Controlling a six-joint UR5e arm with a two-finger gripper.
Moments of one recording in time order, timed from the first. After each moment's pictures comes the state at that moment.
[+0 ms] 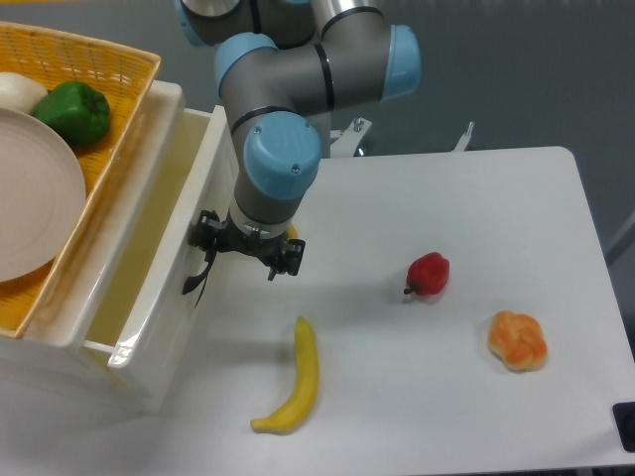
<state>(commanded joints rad) 2.32 -1.86 -1.52 -1.44 1.31 0.50</state>
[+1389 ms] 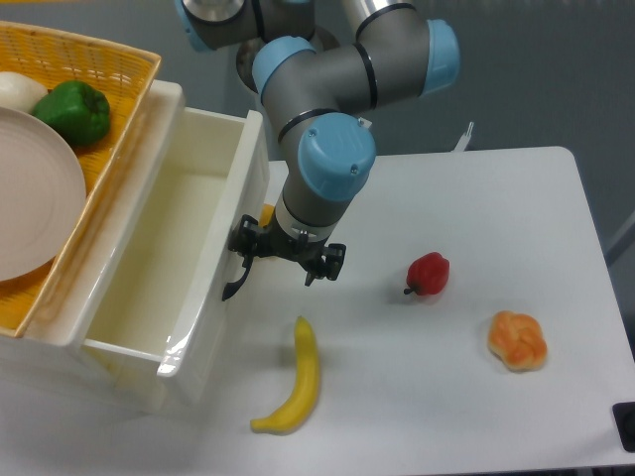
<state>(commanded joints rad) 2.39 -1.89 -1.48 -1.44 1.31 0.56</state>
